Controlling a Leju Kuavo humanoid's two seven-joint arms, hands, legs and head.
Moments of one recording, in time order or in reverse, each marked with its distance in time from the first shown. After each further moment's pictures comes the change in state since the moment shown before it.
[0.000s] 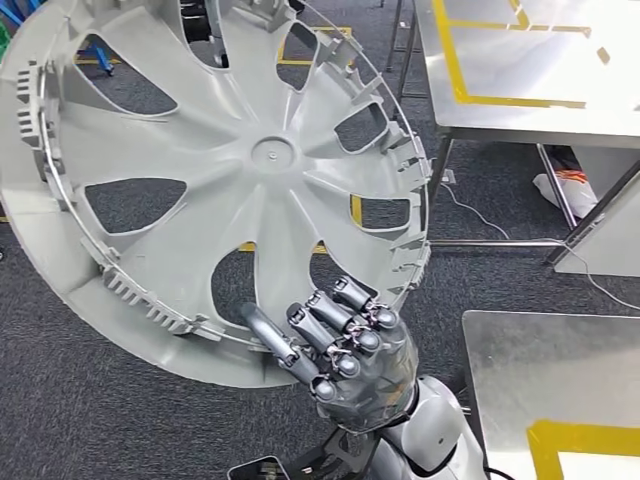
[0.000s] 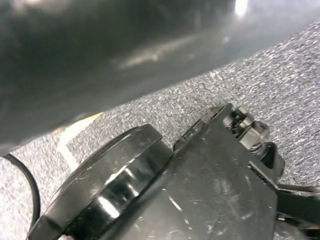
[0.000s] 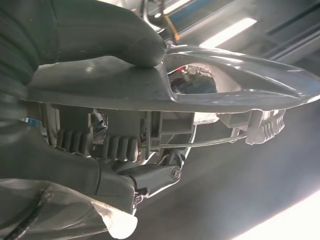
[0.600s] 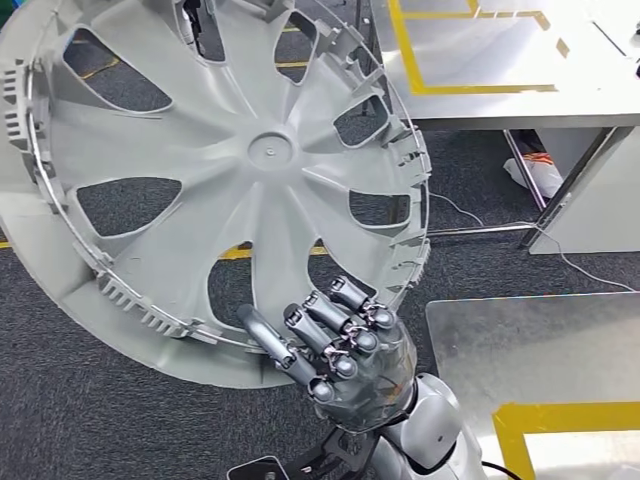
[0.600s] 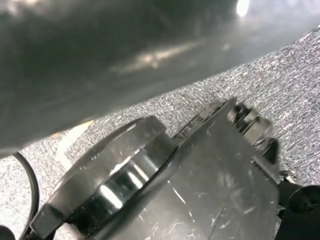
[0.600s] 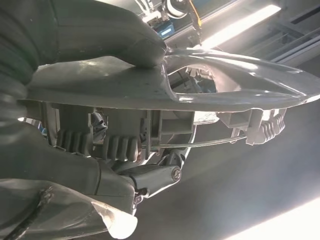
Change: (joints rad) left arm -0.001 0.006 0.000 0.000 -0.008 0.000 0.000; right arm -0.003 0.003 -0.003 0.000 0.000 0.000 -0.014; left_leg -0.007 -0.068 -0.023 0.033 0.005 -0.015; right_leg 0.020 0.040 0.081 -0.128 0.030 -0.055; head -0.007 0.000
